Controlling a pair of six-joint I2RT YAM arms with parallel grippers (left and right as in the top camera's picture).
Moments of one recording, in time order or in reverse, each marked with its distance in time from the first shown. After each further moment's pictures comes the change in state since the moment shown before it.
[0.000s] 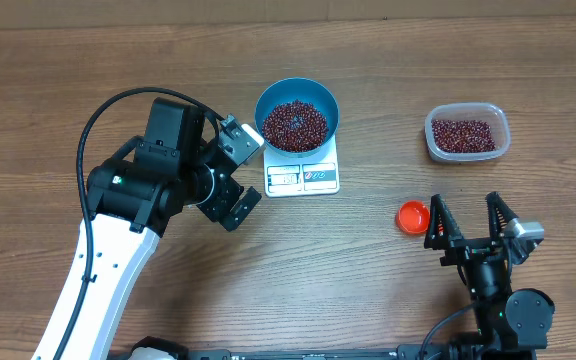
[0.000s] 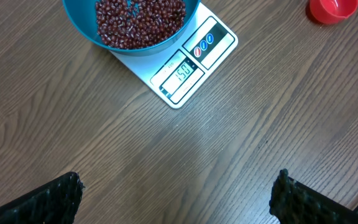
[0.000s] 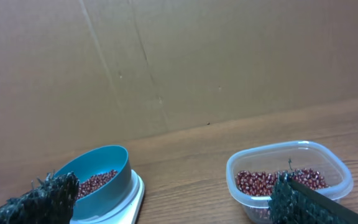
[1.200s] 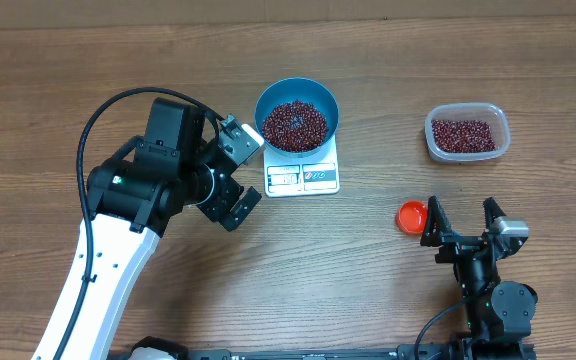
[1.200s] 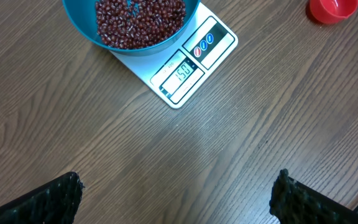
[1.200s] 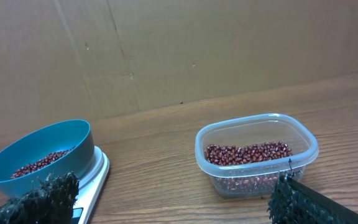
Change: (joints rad) left arm 0.000 0.000 0.000 0.000 0.000 0.000; right arm 0.000 -0.001 -0.125 0.044 0.077 -0.076
